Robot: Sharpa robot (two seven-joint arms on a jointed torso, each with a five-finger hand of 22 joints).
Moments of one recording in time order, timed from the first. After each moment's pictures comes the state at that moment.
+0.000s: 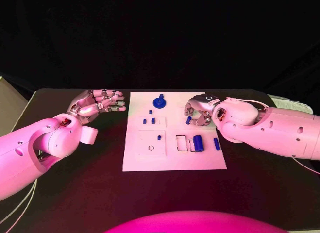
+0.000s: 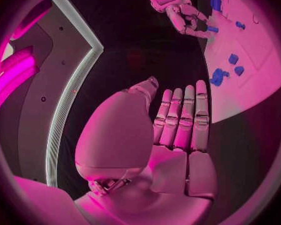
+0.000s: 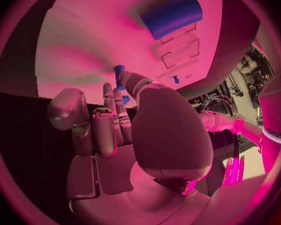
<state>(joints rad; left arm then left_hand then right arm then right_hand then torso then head) 0.94 -0.86 0.27 1.44 -0.27 -0.08 0.28 1.49 -0.17 0.36 0.25 0.05 0.89 0.21 0.22 0.34 1.03 0.17 0.07 0.07 0.93 0.14 0.26 0.27 0.18 1.00 0.24 0.15 0.13 1.18 -0.87 -0.08 1.51 -1.74 -0.22 -0.26 1.42 -0.25 0.47 0.15 0.20 1.03 0.13 0.15 0.30 1.12 0.08 0.16 0.07 1.47 0.00 1.42 1.31 0.10 1.47 0.09 0.97 1.13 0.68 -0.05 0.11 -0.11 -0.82</state>
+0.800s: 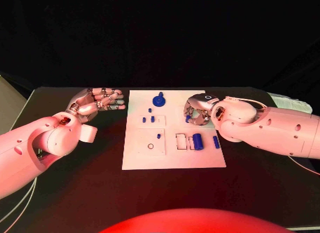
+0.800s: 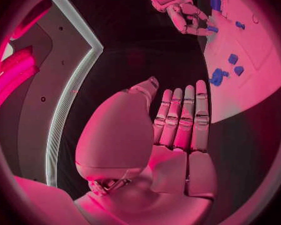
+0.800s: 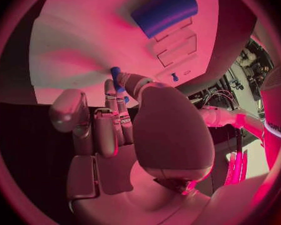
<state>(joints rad) 0.94 -0.86 0.27 1.44 -0.27 -0.08 0.28 1.49 -0.17 0.36 0.25 0.05 0.89 0.21 0.22 0.34 1.03 0.17 0.07 0.07 0.93 0.14 0.25 0.27 0.18 1.00 0.24 0.15 0.13 1.16 -0.86 -0.08 1.51 -1.68 -0.24 -0.26 1.41 -0.24 0.58 0.13 0.22 1.11 0.12 0.20 0.34 1.24 0.05 0.14 0.07 1.46 -0.02 1.43 1.31 0.10 1.47 0.07 0.99 1.14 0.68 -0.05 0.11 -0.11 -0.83</state>
